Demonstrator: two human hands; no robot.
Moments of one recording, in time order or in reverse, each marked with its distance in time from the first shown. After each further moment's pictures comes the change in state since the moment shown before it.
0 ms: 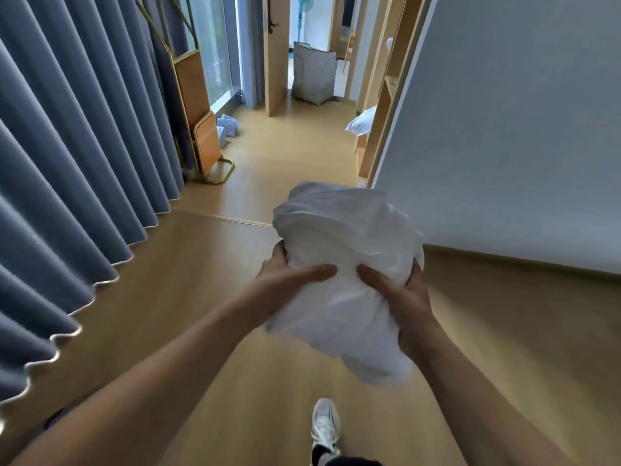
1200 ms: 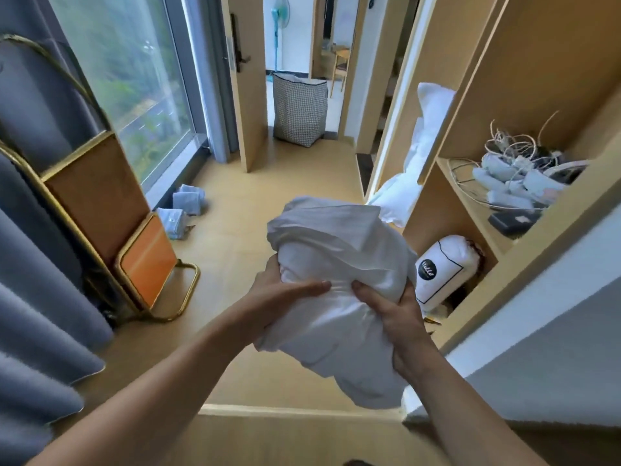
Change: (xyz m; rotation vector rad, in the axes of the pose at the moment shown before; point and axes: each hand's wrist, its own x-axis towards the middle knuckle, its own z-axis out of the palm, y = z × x) left_hand 1.041 0.255 -0.180 0.118 -0.074 -0.031; right_hand 1.034 -0.082 0.274 0.121 0.114 0.032
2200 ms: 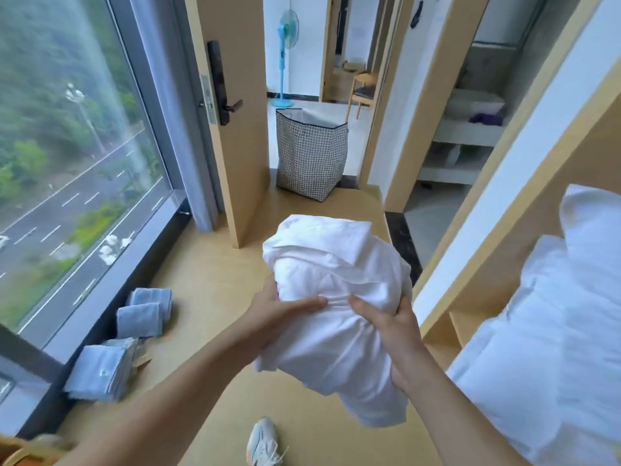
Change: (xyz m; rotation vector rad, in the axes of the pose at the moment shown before) left_hand 0.879 0.202 -0.184 -0.081 -0.012 0.024; right_hand 0.889 -0.064 0.290 -0.142 0.017 0.054
